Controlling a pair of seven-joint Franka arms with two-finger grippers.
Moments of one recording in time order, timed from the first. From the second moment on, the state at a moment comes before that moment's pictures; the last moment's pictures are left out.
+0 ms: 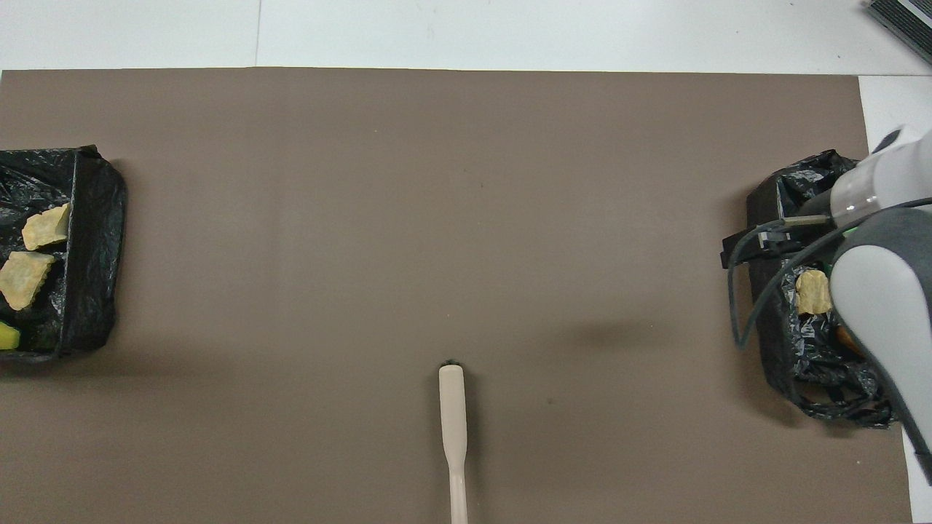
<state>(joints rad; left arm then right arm) 0.41 0.15 -0.01 -1.59 0.88 2.10 1.73 0.03 0.05 -0.04 -1.72 0.07 1.67 -0.02</state>
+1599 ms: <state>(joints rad) -0.35 0.28 -0.03 -1.79 -0.04 2.09 -0.11 0.05 -0.03 -0.10 -1.55 0.01 1.53 0.01</state>
